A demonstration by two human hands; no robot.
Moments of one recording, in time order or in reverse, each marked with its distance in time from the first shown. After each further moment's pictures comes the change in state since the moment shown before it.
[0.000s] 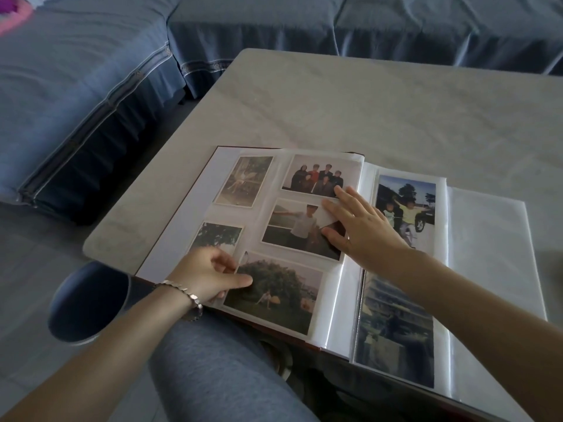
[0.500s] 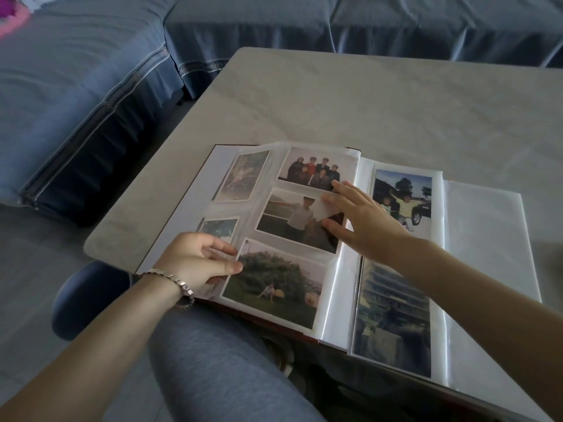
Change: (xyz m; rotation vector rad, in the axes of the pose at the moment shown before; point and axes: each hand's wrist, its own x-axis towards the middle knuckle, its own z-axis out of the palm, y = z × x) left_hand -0.010 0.011 -0.014 -0.117 0.035 0.039; right_hand -0.001 0.006 -0.007 0.112 0.048 -0.034
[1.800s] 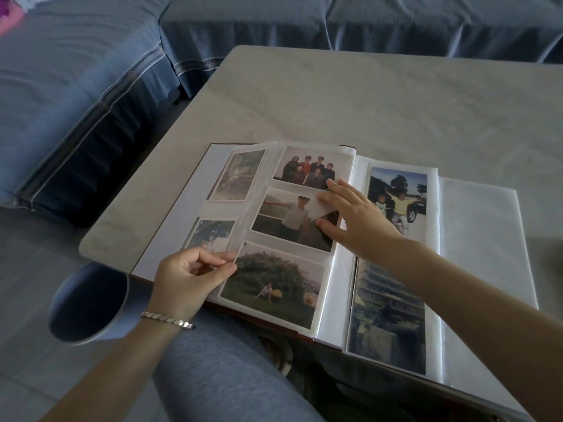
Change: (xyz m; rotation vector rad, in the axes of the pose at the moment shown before) left_hand -0.013 -0.032 0.028 -0.208 0.280 0.368; right_hand 0.004 0.007 0.013 0.034 0.071 -0.003
